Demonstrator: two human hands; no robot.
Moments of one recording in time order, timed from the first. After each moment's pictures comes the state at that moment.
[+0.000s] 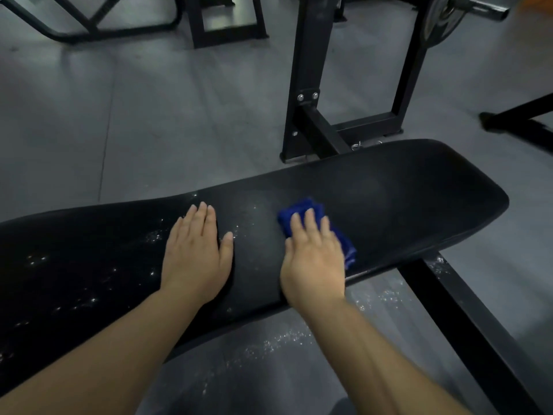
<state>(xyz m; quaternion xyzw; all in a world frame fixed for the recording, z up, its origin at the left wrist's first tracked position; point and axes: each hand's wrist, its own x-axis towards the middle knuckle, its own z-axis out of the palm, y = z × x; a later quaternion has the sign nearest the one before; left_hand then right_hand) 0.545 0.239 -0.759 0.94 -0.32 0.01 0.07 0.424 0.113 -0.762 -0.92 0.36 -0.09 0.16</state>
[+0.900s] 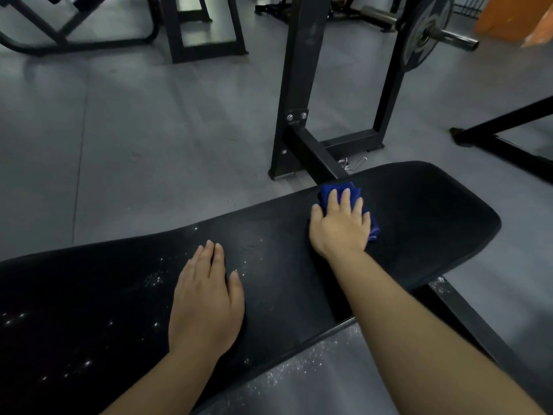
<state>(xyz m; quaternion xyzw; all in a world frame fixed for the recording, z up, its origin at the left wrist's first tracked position) 0.550 0.242 -0.765 0.93 -0.32 -0.03 0.17 0.497 0.012 -0.759 -0.84 0.51 -0.04 0.17</state>
